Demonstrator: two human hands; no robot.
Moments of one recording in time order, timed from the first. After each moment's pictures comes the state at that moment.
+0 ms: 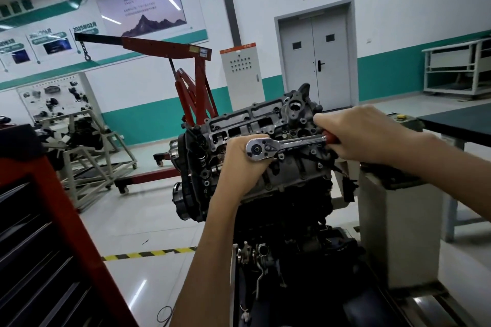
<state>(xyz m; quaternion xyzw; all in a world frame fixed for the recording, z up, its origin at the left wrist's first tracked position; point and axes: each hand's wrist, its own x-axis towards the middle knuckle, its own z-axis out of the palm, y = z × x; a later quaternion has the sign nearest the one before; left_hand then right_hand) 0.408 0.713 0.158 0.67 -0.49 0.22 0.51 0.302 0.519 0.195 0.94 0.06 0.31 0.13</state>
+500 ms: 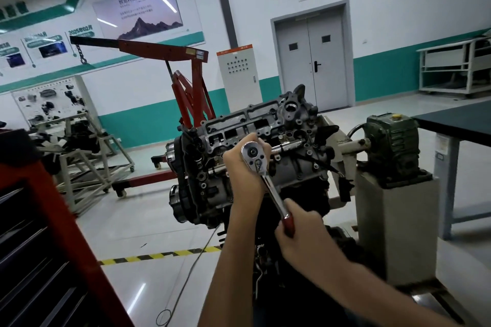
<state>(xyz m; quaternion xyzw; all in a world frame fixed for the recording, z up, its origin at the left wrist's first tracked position) 0.402 0.685 0.137 0.56 -0.39 0.20 0.70 0.299 0.628 0.064 0.87 0.00 0.31 -0.39</state>
